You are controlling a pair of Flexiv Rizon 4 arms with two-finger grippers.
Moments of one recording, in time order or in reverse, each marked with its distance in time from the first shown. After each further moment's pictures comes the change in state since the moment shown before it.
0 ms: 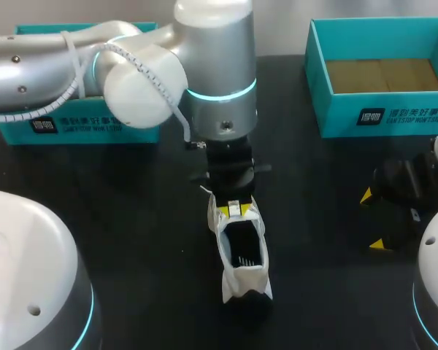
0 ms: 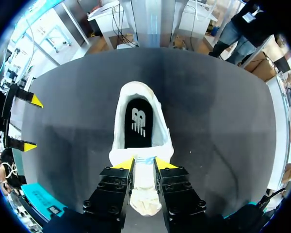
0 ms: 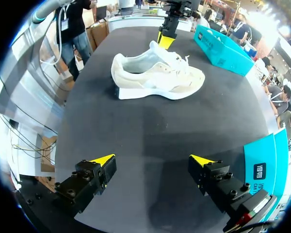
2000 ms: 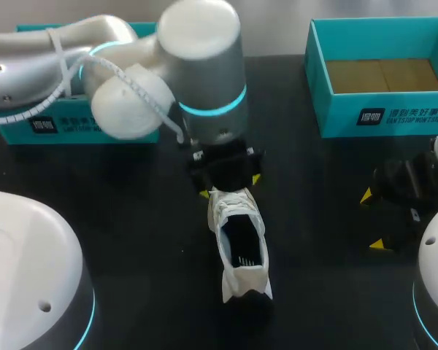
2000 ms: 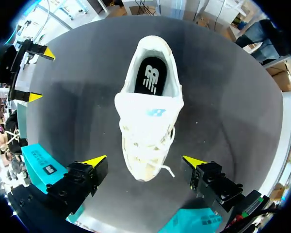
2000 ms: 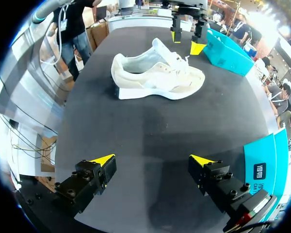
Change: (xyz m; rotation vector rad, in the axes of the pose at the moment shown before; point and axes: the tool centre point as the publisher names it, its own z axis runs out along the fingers) left arm 0.004 0.064 -0.025 -0.254 -0.084 -0.168; right arm 0.000 0.000 0.000 0.000 0.000 0.000
